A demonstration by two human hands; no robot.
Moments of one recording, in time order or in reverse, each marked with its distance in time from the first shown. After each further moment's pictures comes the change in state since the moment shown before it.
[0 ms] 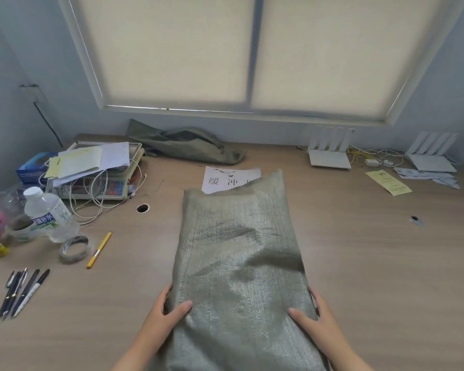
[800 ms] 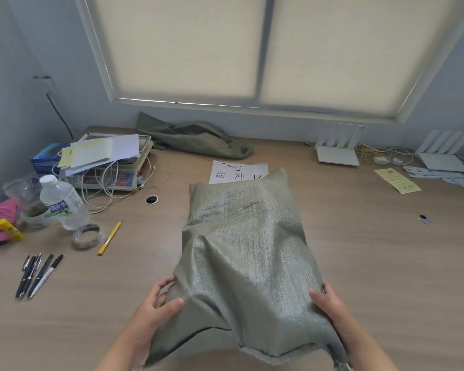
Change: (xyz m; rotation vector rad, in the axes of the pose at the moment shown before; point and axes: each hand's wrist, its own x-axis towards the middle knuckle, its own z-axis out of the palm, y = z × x) left_hand -0.056 0.035 -0.022 -0.340 -0.116 -0.071; right_hand -0.035 -0.054 -0.009 0.659 -0.236 0.153
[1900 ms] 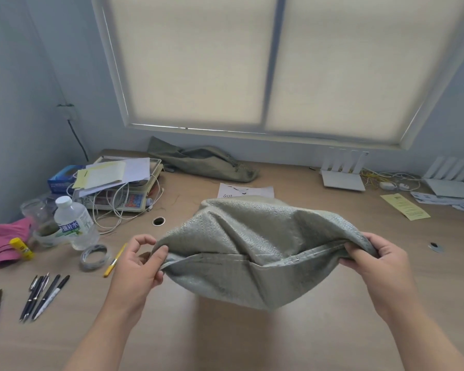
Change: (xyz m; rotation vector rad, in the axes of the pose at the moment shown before) left_hand -0.005 0.125 0.024 -0.022 0.252 0.483; right_hand 0.005 -0.139 0.025 -0.210 0.278 -0.650
